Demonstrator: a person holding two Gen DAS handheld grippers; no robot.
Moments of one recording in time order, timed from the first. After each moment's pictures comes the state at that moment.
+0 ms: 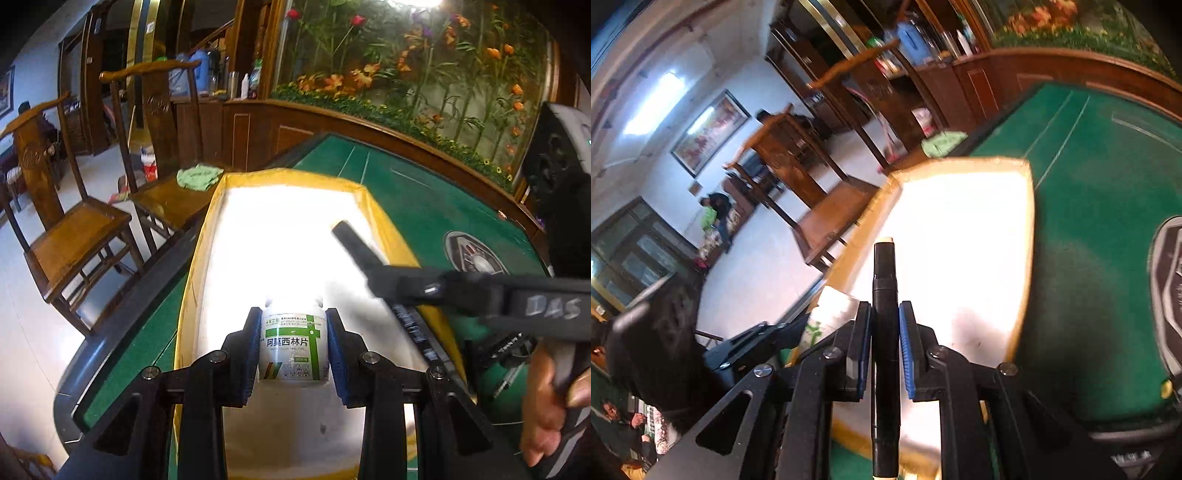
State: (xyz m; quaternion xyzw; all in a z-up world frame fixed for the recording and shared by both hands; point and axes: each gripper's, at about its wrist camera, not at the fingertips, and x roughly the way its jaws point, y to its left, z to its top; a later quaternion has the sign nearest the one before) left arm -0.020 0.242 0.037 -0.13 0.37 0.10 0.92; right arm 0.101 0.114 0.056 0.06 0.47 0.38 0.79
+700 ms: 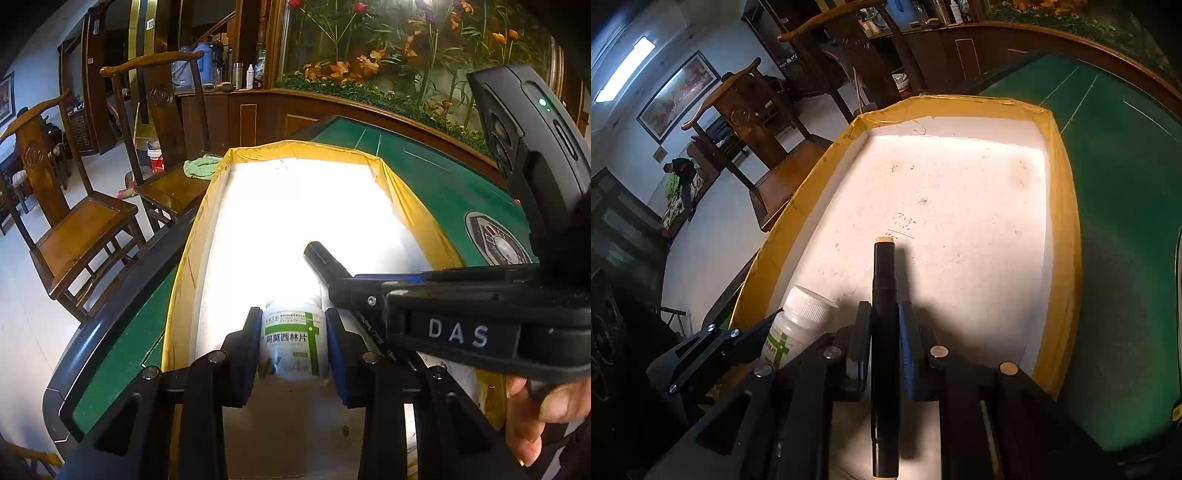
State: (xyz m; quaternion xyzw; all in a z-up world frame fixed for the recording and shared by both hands) left arm -0.013 0.237 0.018 -0.11 0.38 0.12 0.91; right arm 0.116 0.147 0.015 -0.02 0.51 0.33 0.79
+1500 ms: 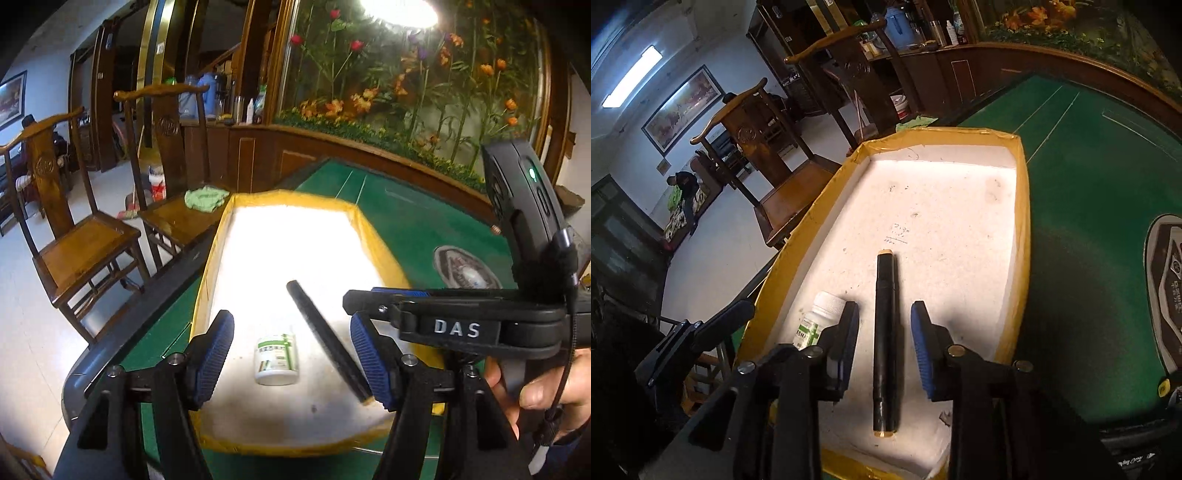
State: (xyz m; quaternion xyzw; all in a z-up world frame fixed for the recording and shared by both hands) left arm -0.059 0.224 0.065 -0.12 0.31 0.11 0.94; right arm 0.089 0.110 0.049 0.01 0.46 0.34 0.82
